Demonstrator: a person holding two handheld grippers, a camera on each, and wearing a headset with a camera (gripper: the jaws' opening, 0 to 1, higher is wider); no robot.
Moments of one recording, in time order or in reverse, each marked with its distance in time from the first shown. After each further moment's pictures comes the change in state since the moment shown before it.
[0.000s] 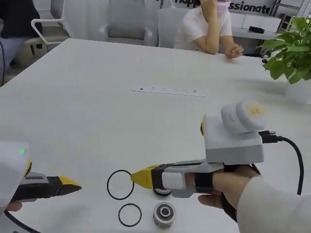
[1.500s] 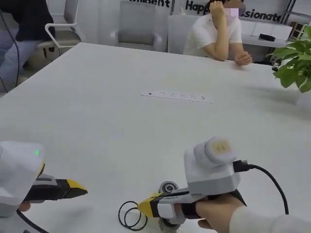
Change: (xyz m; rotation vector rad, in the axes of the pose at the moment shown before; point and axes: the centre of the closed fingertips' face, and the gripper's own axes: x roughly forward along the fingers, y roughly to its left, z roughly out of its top) left arm 0.001 0.002 -0.005 -0.012 0.022 0.005; right arm 0.031 -0.055 -0.060 -0.024 0.168 -0.136
